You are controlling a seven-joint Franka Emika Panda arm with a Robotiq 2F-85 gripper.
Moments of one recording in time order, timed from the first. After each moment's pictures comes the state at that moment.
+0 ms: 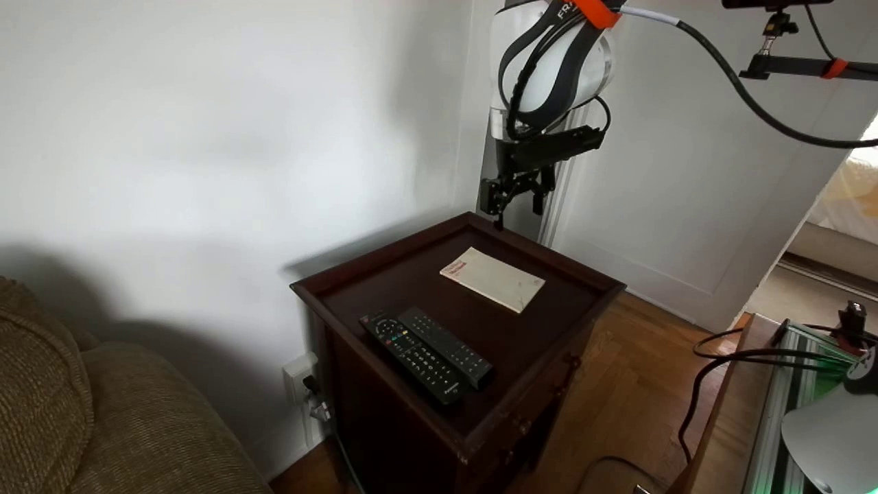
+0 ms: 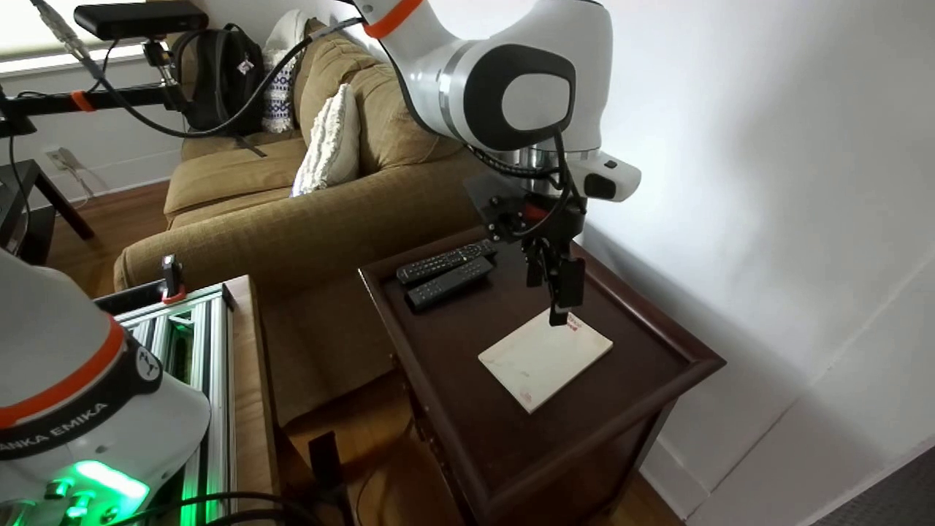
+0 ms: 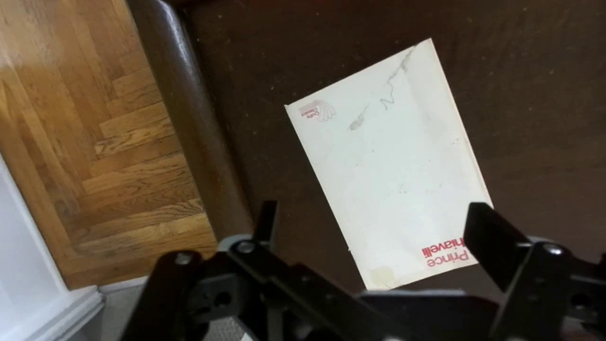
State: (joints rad) arm 0.15 0.31 -0.25 -2.29 -0.19 2.50 0.32
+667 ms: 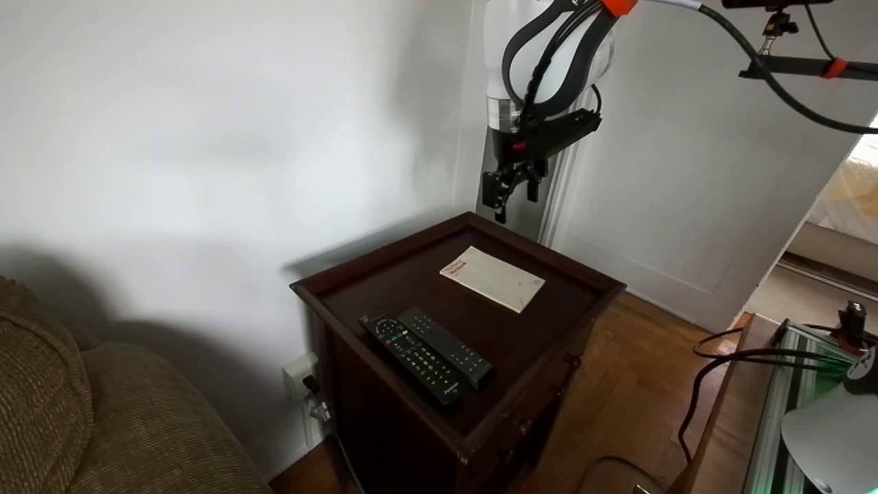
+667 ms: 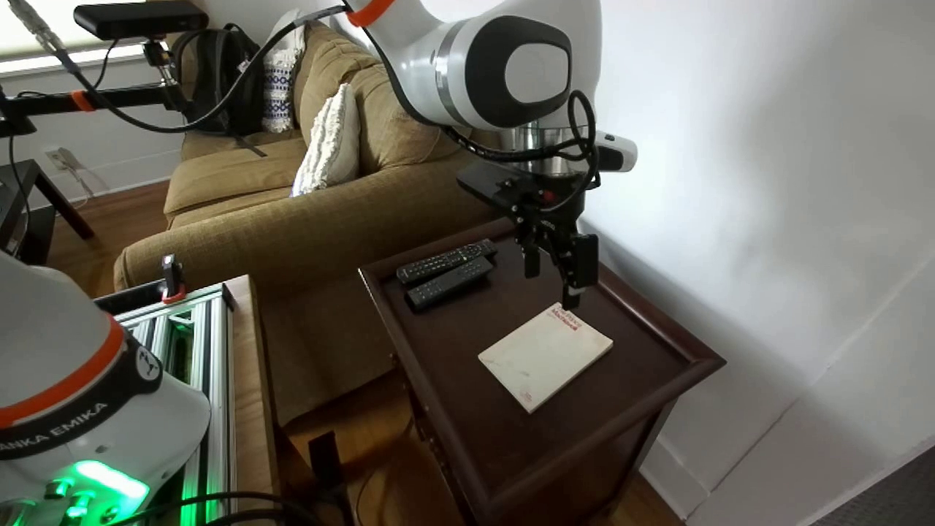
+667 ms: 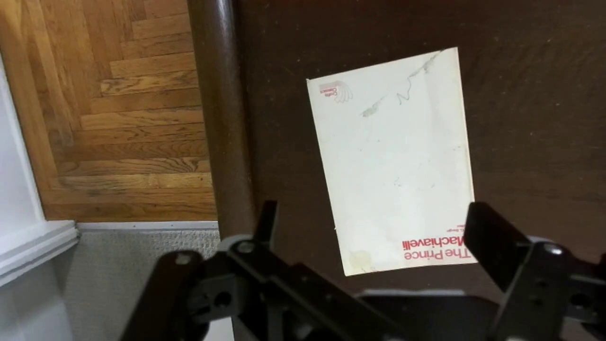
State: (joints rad) arm 0.12 0.27 -0.20 -2.29 -0.31 2.48 0.21
